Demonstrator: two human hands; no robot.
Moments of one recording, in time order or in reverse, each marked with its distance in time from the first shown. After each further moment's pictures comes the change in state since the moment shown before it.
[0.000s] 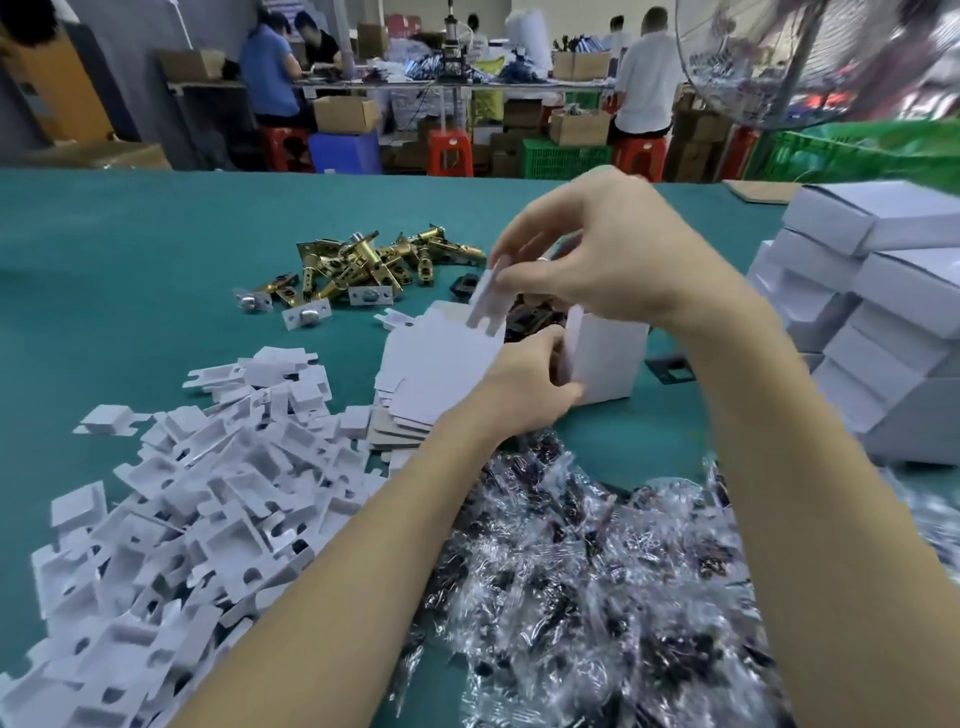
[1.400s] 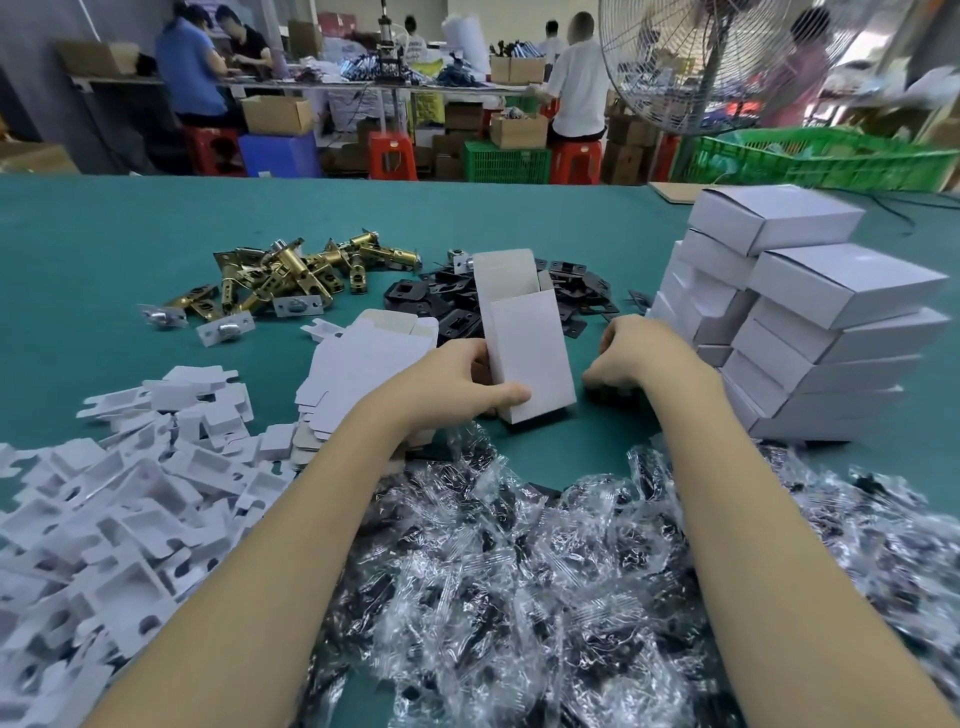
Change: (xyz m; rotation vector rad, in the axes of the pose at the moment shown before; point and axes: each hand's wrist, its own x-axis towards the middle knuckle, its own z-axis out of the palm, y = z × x) left_hand 0.007 -0.006 -0.012 -0.153 -0.224 -0.012; right_hand -0.033 0.143 0.009 -0.418 -0.148 0.890
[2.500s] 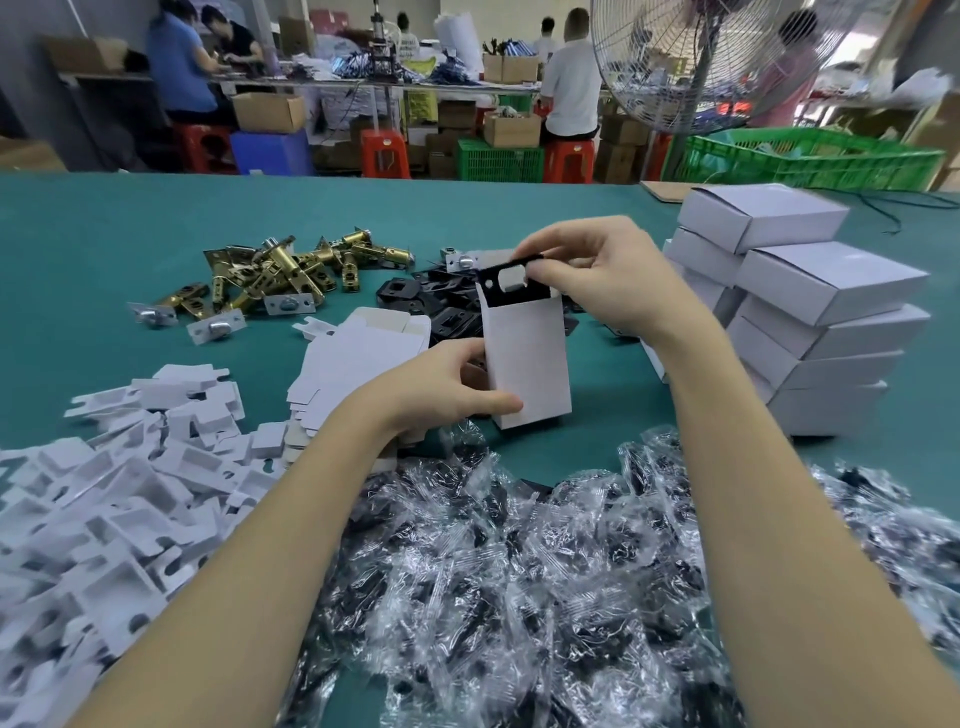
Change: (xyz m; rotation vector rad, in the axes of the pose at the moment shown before) left_hand -0.002 -0.003 -0.004 -0.046 -0.090 0.010; right_hand -0.036 -0.028 -0.047 0.588 0.229 -0.638
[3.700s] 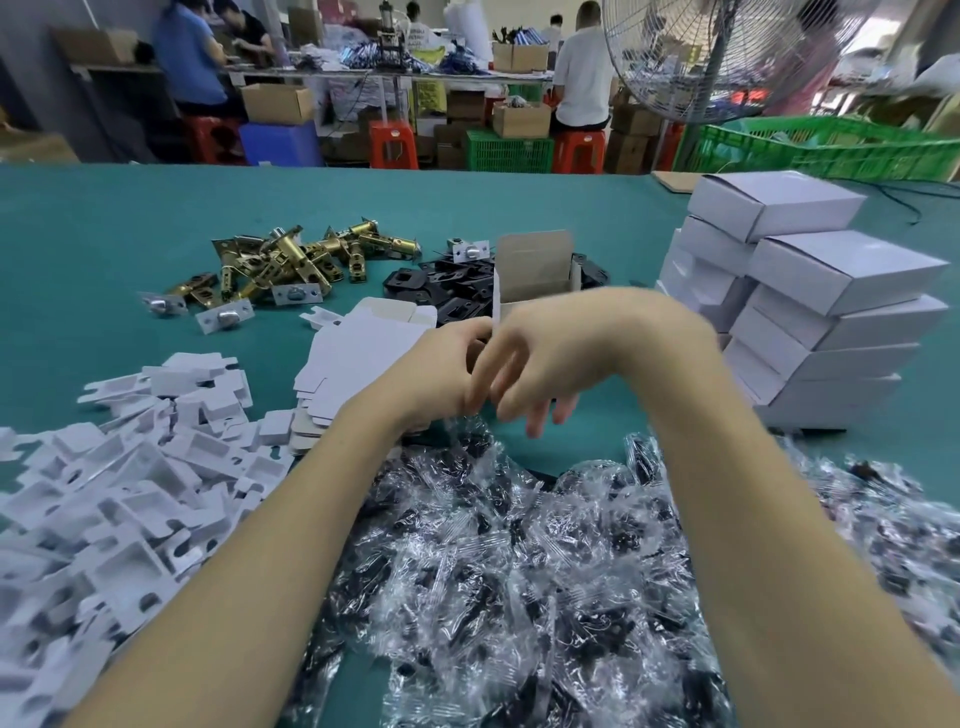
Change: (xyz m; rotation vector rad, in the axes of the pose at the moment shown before) left_hand -0.002 0.000 0.005 0.167 0.189 0.086; right_hand -0.024 -0.052 0.021 -0.297 -0.866 0.179
